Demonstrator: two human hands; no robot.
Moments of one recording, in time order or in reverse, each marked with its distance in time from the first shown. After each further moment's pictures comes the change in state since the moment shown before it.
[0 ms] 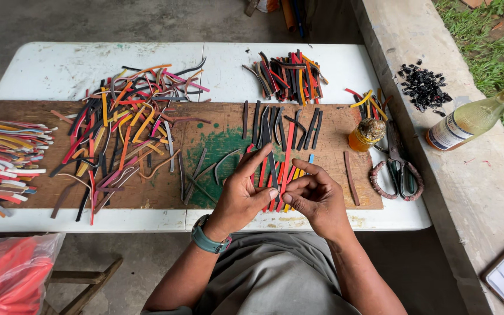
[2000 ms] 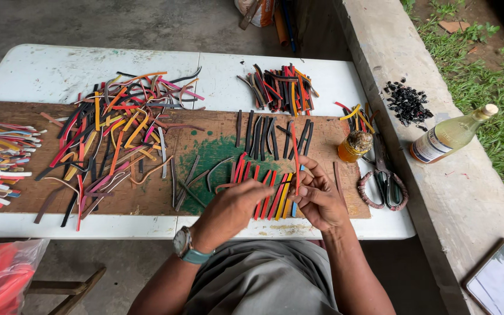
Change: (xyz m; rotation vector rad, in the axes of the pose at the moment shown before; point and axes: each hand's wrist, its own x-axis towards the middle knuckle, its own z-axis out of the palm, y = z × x) left_hand -0.007 0.012 -0.011 0.959 -0.198 0.167; right_hand 0.032 0.023 -0.039 0.718 -0.212 0.089
